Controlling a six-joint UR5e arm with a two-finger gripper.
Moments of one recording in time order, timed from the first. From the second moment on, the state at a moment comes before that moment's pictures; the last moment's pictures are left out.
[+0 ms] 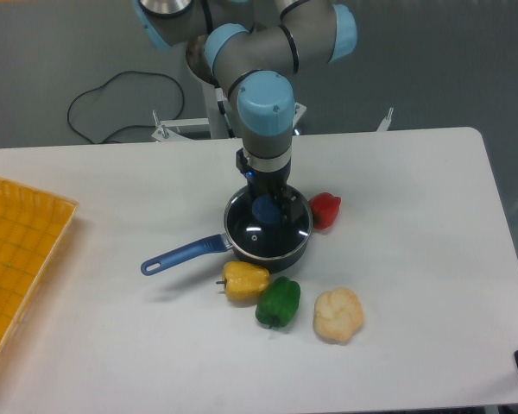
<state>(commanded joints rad) 2.47 -1.72 -1.91 -1.09 1.59 1.28</state>
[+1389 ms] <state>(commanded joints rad) 2.47 -1.75 -1.89 -1.09 1.55 1.29</state>
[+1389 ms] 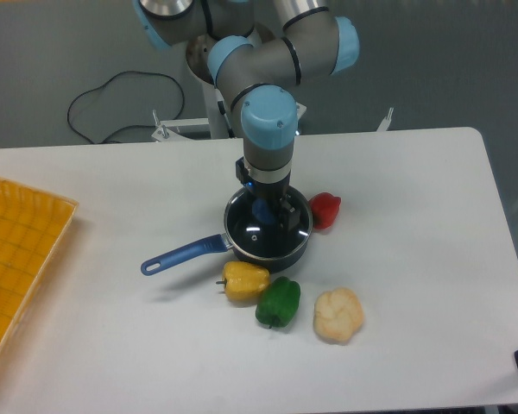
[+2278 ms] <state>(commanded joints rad) 2.47 -1.75 -1.88 -1.09 1.55 1.29</state>
